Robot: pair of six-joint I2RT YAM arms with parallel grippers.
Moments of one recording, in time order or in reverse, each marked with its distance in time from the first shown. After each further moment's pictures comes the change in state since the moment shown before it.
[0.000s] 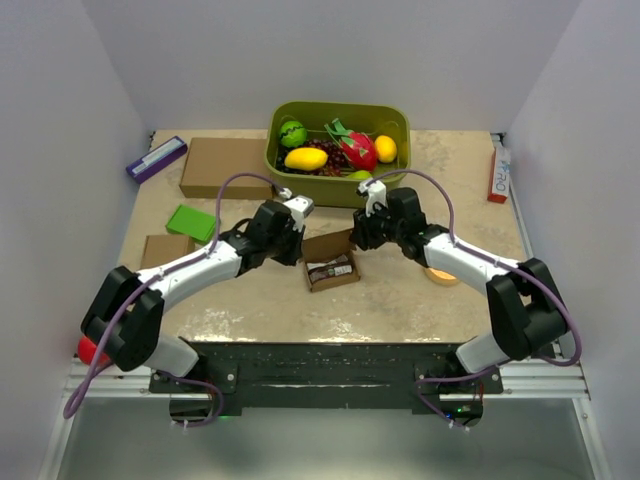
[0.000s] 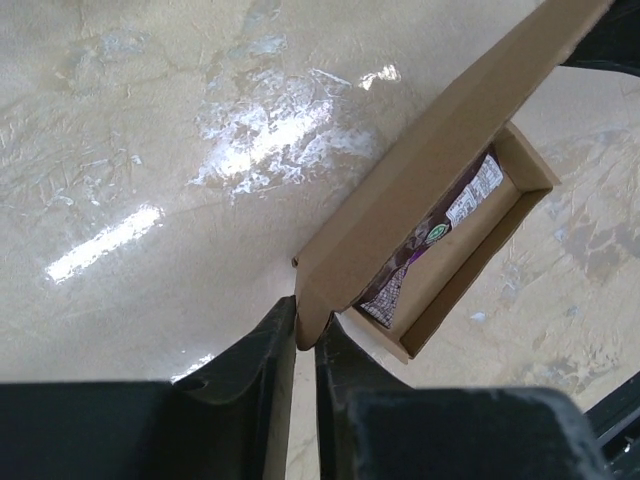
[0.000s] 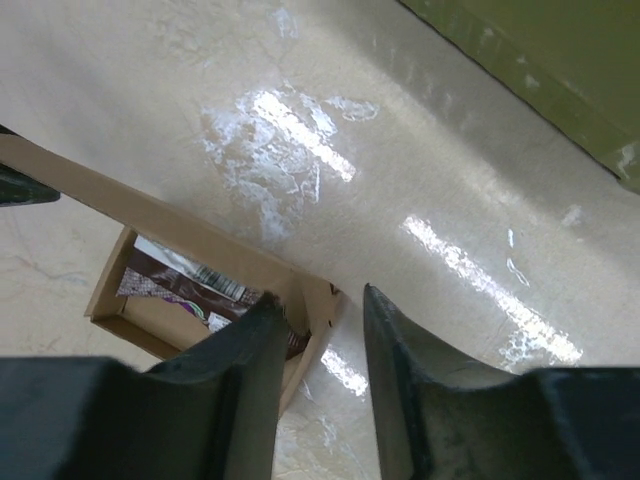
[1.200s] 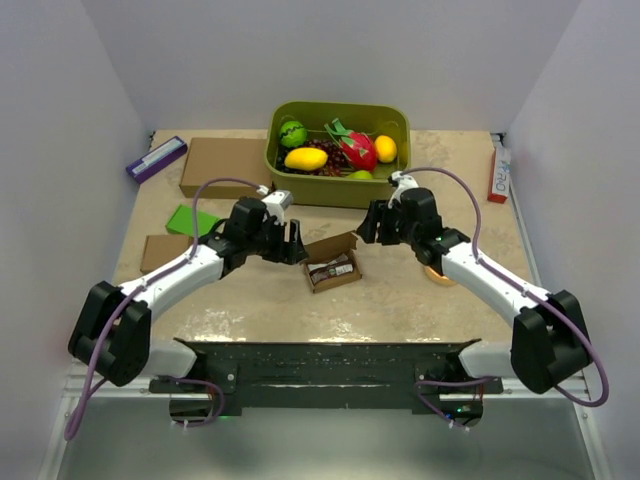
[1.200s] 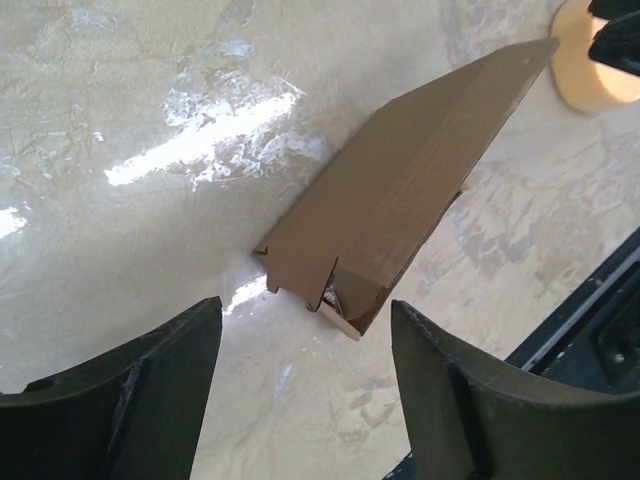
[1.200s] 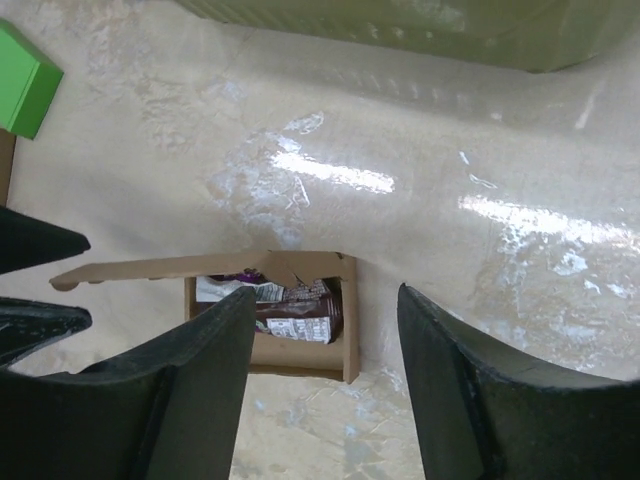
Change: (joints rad) left arm 0.137 -0.098 -0.081 0.063 0.240 -0.161; right arm -0.010 -0.191 -0.013 -0.133 0.202 0.417
